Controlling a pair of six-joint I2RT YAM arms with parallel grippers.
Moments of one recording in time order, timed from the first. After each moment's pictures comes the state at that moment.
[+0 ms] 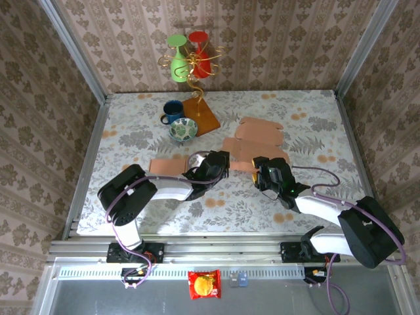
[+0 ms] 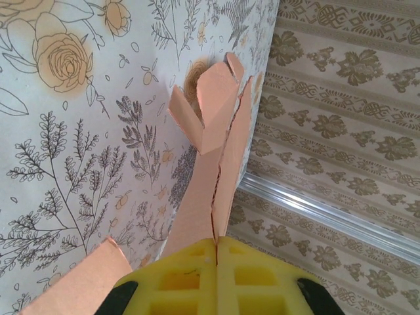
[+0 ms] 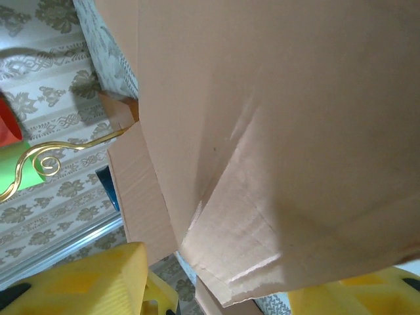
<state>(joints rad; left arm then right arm) -0.98 1.76 0.82 0.55 -0.37 -1.99 0.48 1.26 0.39 0.32 0.05 1.82</state>
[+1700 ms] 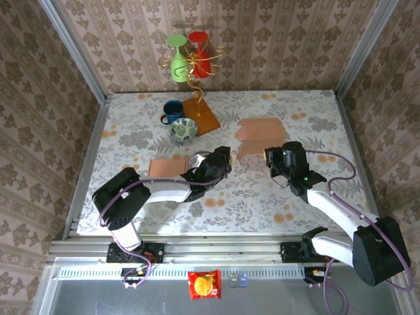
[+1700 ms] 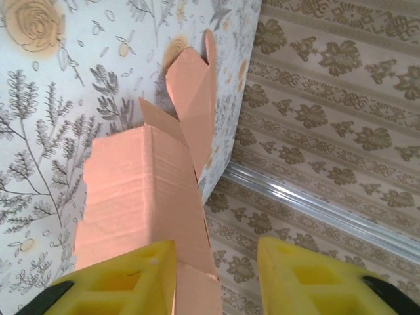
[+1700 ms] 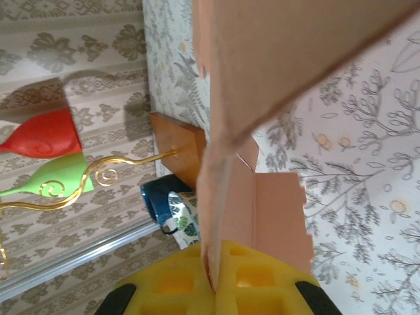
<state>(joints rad) -1.00 1.69 0.81 0.53 -0.38 -2.02 0.31 1.11 0.58 0.03 -0.02 1.64</state>
